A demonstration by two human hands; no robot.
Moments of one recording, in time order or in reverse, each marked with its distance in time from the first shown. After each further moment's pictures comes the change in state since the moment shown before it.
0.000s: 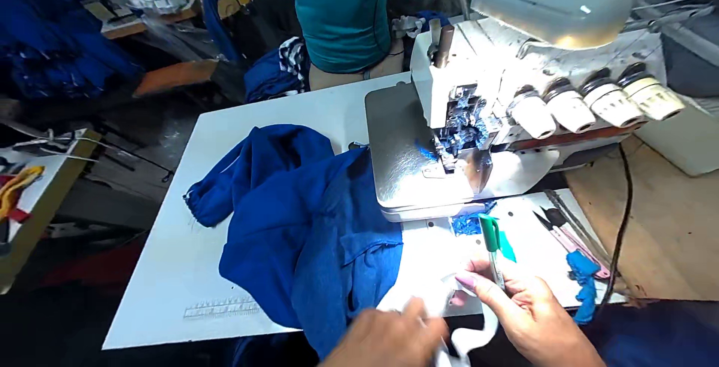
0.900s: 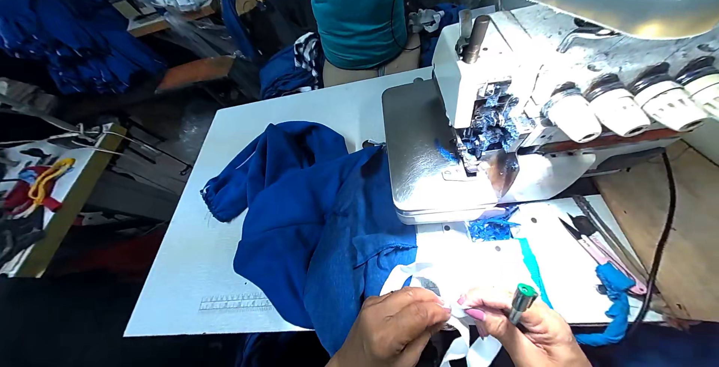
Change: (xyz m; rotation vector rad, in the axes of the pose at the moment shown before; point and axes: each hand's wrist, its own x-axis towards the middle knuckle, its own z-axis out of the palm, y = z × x) left_hand 0.009 -0.046 0.044 -0.360 0.653 0.200; right_hand -0.018 0.015 0.009 0.071 -0.056 -0.128
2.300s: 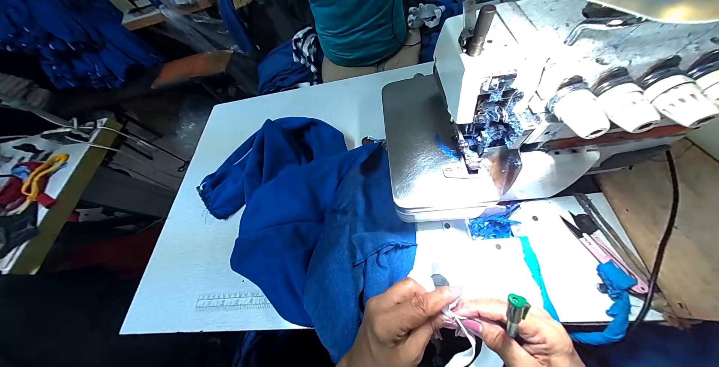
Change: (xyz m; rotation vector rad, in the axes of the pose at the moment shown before) left_hand -0.006 -0.001 0.017 -0.140 0.105 -0.173; right_hand -0.007 -0.006 0.002 -0.073 -0.025 0.015
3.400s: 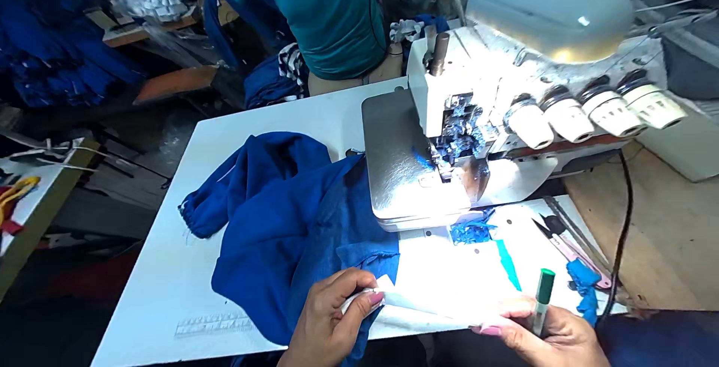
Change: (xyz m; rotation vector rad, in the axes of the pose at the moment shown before) left_hand 0.011 -0.013 -0.059 0.155 -0.107 -0.129; right_hand -0.016 0.007 -0.036 0.129 0.173 0.160
